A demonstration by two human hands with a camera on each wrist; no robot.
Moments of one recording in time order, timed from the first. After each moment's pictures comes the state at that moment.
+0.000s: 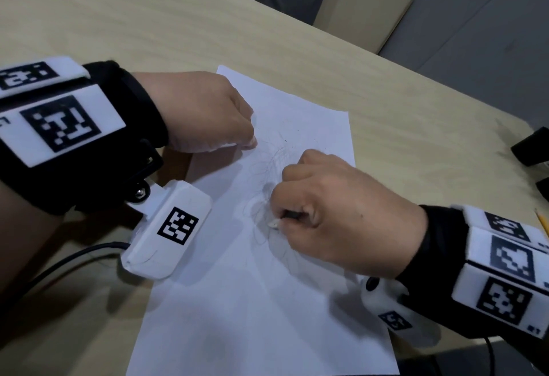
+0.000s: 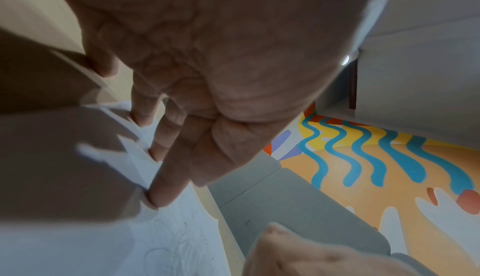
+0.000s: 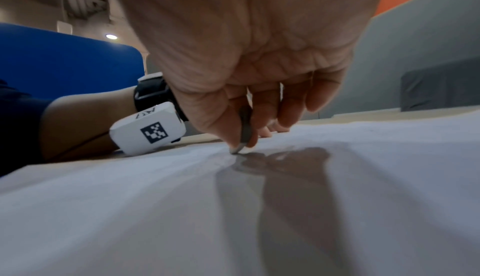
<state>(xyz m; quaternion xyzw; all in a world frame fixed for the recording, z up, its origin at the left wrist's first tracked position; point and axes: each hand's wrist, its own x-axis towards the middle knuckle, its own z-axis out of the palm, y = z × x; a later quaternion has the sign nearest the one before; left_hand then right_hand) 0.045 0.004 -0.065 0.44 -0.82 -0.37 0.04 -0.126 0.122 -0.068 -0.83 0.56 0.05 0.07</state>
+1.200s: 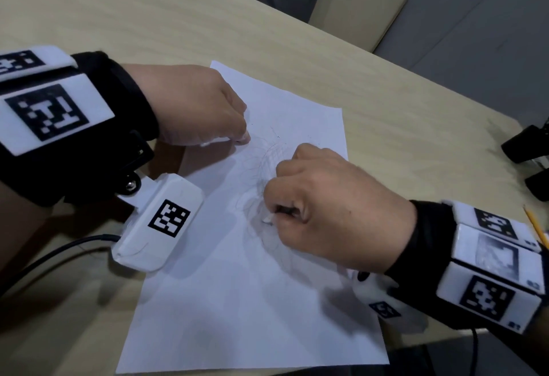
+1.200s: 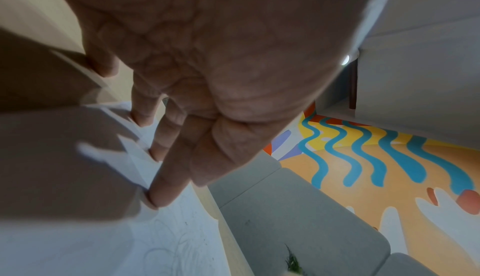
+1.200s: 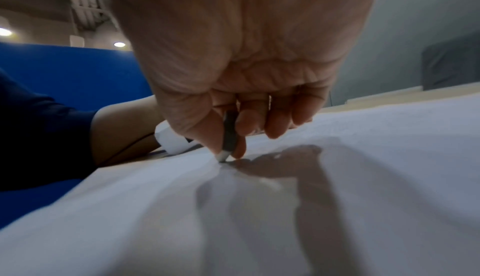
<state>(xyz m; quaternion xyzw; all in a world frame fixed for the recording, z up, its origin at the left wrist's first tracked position) 0.044 0.002 -0.068 0.46 -0.81 -0.37 0.05 -0.122 0.127 -0.065 -0.84 0.54 0.05 0.05</state>
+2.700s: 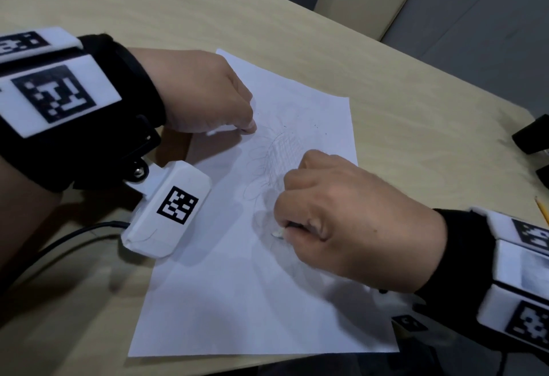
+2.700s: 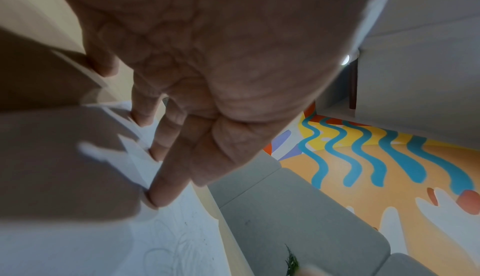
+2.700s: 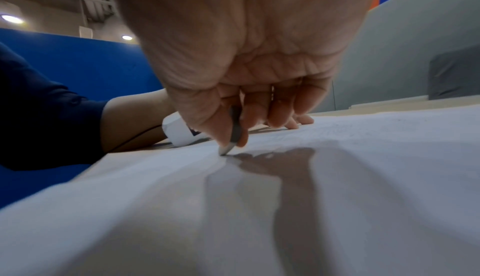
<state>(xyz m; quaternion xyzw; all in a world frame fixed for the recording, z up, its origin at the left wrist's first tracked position) 0.045 0.001 -0.069 0.46 -0.81 -0.35 0.03 -0.125 0.145 -0.068 -0.86 0.50 0.04 0.05</state>
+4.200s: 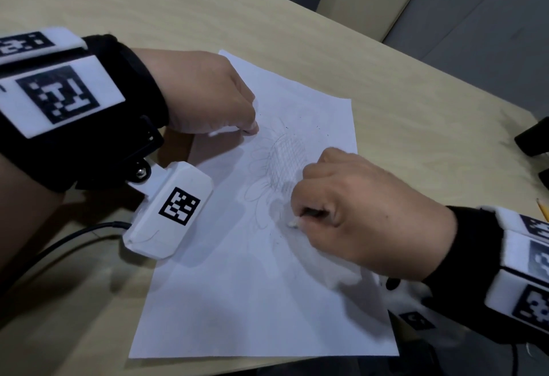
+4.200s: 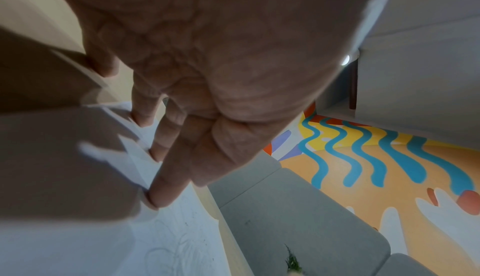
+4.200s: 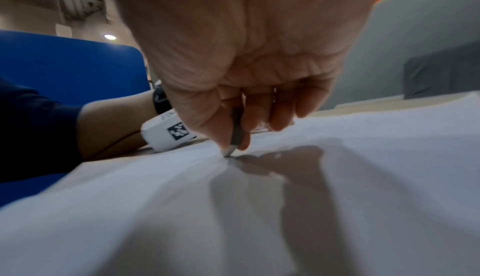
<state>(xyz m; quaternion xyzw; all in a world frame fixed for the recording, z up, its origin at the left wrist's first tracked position) 0.045 0.001 -0.068 0.46 -0.81 -0.36 0.03 -0.136 0.143 -0.065 -0.83 0.55 0.05 0.08</state>
